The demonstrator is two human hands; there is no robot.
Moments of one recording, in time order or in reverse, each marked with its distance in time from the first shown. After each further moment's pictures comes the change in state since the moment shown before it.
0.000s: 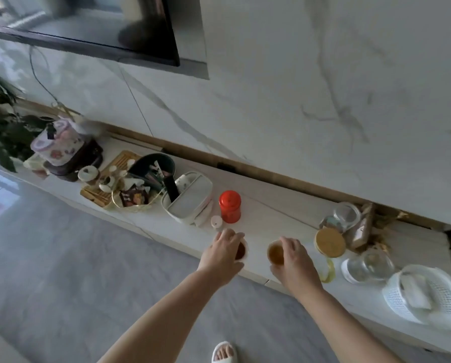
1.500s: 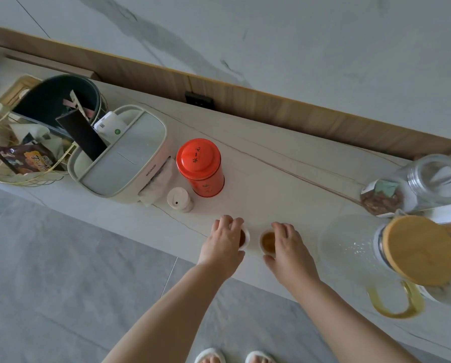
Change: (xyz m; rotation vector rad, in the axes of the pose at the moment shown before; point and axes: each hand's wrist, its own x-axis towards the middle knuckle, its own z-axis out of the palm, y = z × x) left_hand 0.189 -0.094 0.242 -0.002 -0.165 -0.108; right_hand 0.176 0.127 0.224 -0.034 -0.106 0.013
